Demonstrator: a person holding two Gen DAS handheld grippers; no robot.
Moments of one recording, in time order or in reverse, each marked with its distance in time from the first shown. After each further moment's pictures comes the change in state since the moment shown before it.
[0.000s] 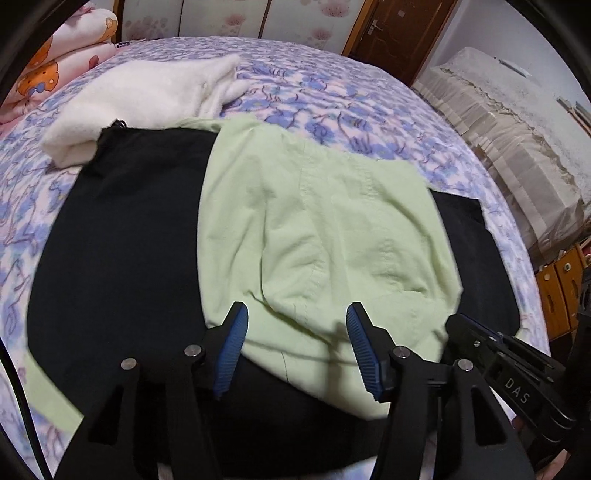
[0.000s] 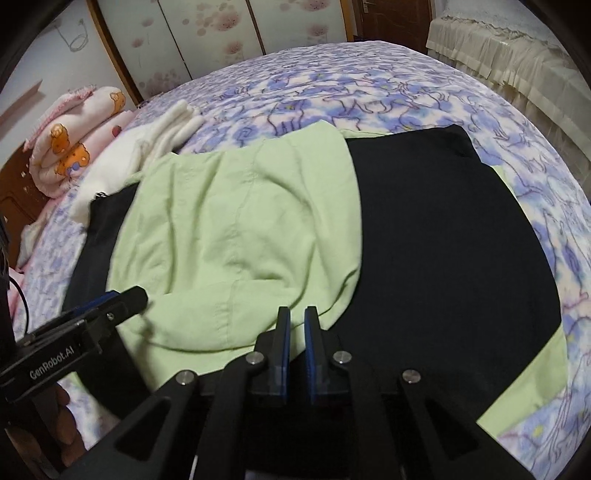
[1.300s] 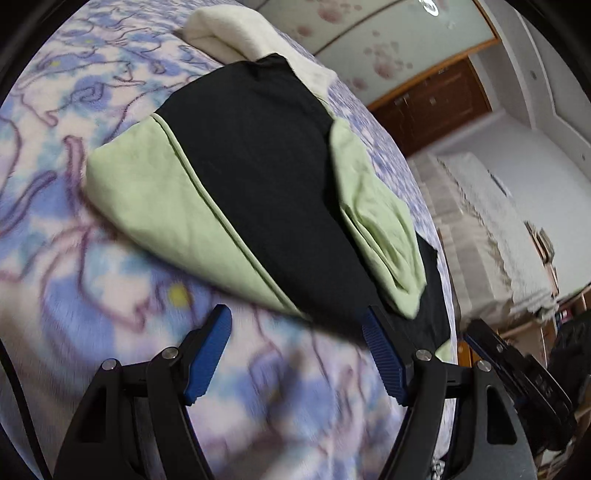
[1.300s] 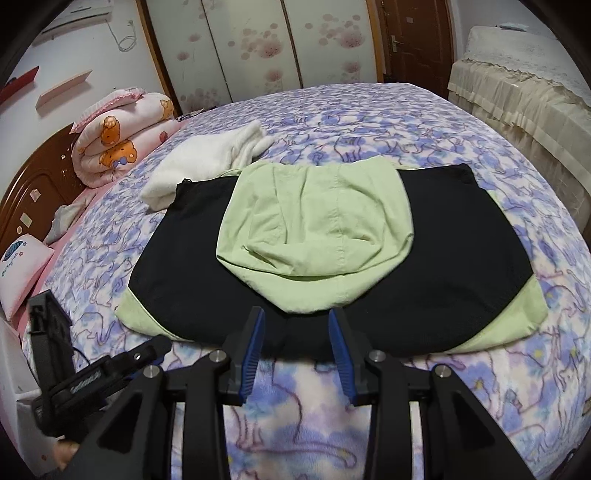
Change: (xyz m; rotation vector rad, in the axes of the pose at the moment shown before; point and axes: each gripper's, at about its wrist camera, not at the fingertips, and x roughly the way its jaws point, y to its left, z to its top) left arm -0.043 0.142 -0.134 -0.424 -0.121 -0.331; right arm -0.075 0.076 -0.070 -0.126 -0.131 0.043
